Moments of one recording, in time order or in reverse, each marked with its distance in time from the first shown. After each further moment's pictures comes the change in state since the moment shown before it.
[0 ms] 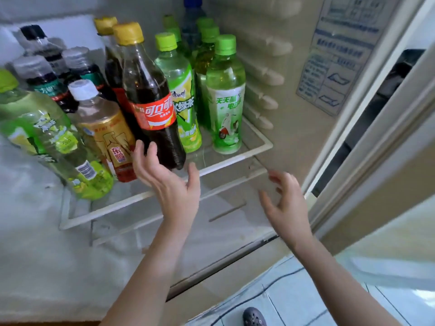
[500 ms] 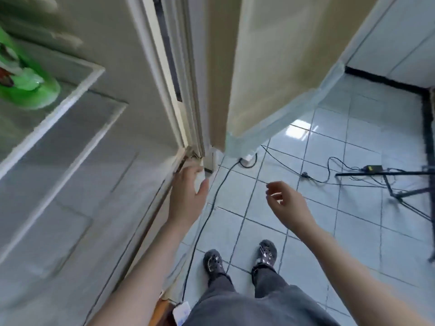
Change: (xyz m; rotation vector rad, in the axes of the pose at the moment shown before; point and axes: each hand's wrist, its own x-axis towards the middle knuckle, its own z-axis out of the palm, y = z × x) left_hand -0.200 0.056 0.024 -0.421 -1.347 -0.085; right_hand -0.254 0.097 -0.080 -0.180 0.136 0.912
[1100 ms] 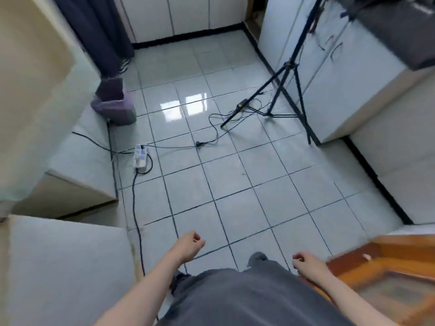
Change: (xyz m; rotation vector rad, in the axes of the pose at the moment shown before) left_hand -0.193 0.081 0.291 0.621 -1.247 -0.168; right_hand -0.335 0.362 -0.071 0.201 -0.082 1.037
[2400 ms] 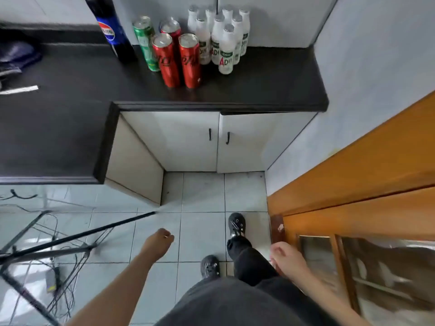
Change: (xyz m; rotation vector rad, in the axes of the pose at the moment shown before) left_hand 0.292 0.858 0.194 0.930 -0.192 0.450; right_hand 0.207 0.309 -0.426 1.186 0.415 0.532
